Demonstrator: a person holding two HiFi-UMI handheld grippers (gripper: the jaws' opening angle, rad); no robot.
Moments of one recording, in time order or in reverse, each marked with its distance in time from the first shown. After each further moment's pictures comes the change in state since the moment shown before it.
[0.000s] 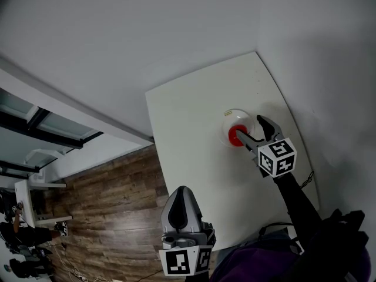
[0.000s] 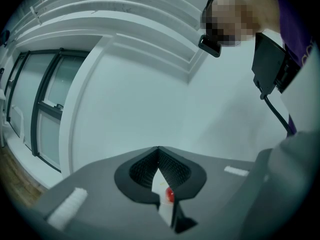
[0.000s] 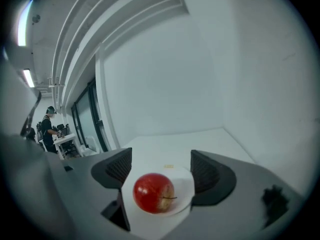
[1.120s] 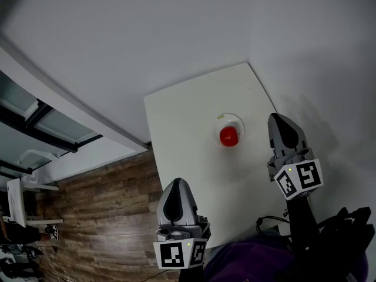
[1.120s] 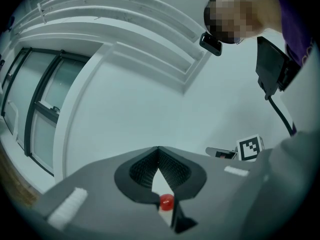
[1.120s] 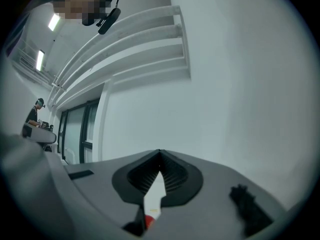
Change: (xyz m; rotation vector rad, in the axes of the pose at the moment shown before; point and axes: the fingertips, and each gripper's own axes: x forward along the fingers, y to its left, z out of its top) left arm -0.024 -0.012 0.028 -0.018 -0.092 -0.051; right arm -0.155 0.027 0.151 -0.166 -0.424 -0.179
